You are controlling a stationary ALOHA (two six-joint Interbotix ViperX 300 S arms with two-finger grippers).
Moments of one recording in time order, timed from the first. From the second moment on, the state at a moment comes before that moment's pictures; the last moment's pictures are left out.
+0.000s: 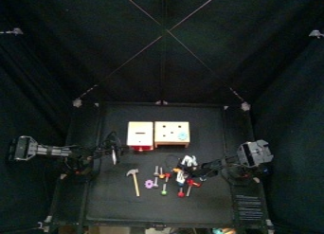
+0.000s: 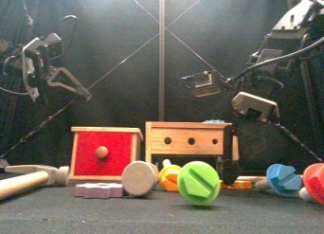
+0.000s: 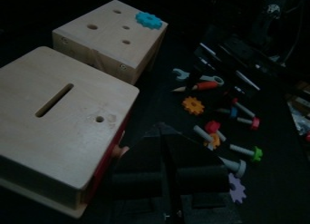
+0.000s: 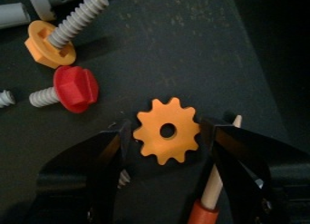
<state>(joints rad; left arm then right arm) 0.11 -0.62 1.30 -0.33 -0.46 -0.03 0.16 0.09 0.72 -0.80 0.42 1.24</state>
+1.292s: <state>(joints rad) 0.11 -0.62 1.30 -0.33 -0.46 -0.03 0.17 0.11 0.71 -0.77 0.42 1.24</state>
